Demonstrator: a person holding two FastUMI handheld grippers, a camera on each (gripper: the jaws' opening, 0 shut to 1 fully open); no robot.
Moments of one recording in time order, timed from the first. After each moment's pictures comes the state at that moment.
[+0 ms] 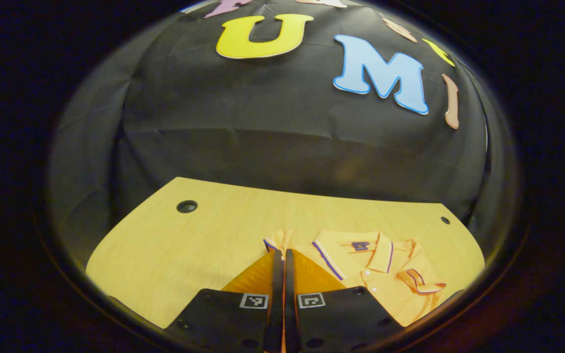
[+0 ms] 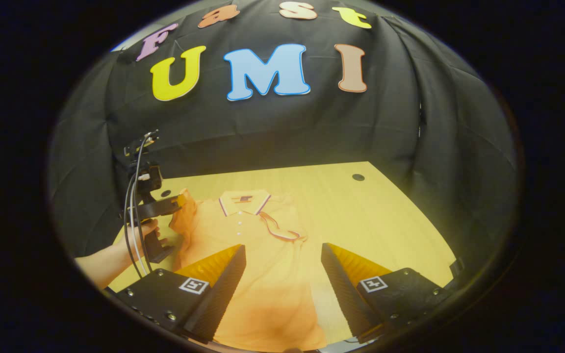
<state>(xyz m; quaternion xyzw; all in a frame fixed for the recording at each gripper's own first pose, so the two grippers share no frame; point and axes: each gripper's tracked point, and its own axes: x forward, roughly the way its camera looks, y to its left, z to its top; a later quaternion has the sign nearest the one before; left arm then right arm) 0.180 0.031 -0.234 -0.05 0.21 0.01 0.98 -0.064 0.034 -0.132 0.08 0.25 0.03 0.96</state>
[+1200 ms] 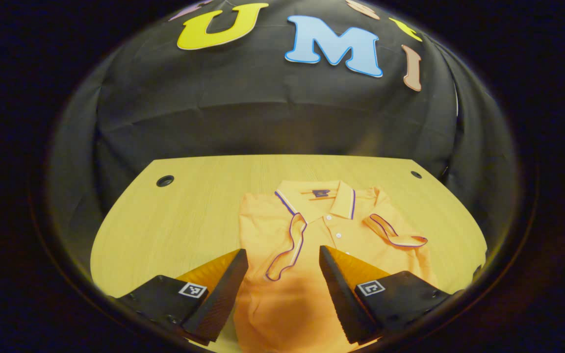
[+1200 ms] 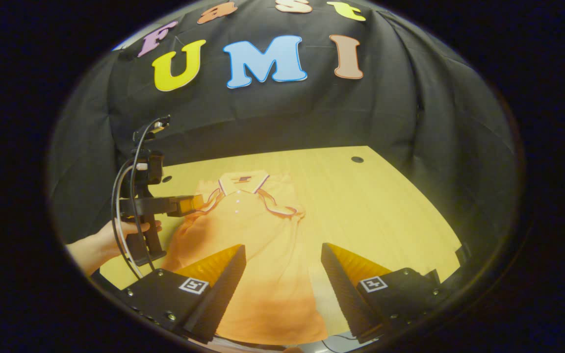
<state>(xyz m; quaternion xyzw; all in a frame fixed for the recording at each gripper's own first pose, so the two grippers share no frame) 0.074 -0.011 -0.264 0.00 0.29 -0.05 0.96 -0.103 0.033 -0.187 0.09 0.27 0.06 0.96</state>
